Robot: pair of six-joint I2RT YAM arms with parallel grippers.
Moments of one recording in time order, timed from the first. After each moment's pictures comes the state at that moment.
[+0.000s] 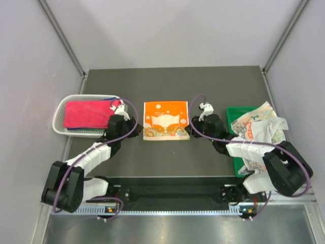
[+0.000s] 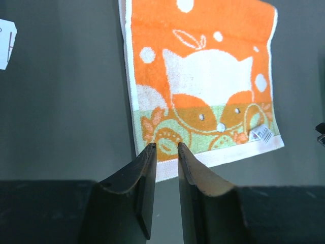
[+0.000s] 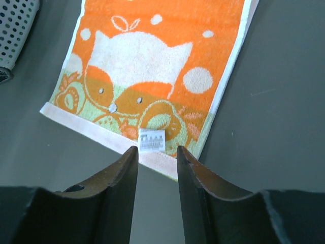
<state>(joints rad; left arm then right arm) -0.30 1.21 0.47 0.23 0.14 -0.54 0.62 1.37 0.54 0.38 -0.02 0.44</state>
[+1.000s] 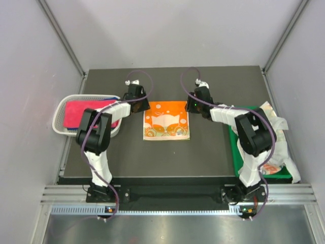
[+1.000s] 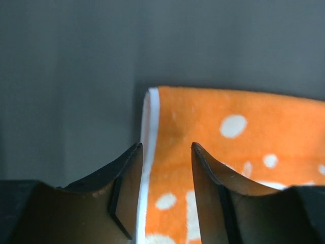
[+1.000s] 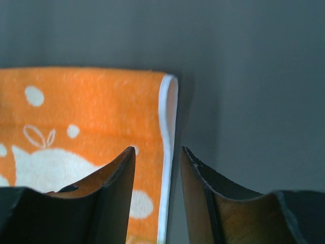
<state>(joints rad) -0.30 1.88 1.19 -0.06 -0.03 -0.52 0.47 1.85 1.11 0.09 0.07 0.48</state>
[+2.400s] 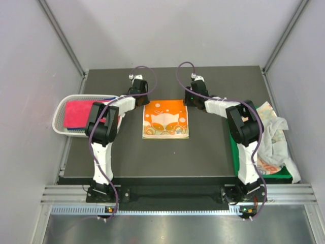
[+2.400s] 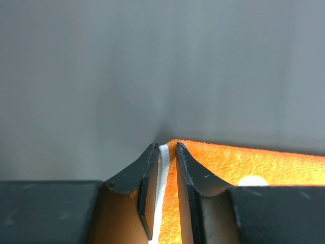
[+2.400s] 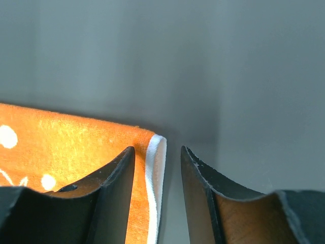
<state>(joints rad) -0.30 2.12 1.44 -0.08 -0.17 -0.42 0.42 2.10 1.39 0.04 0.06 0.39</state>
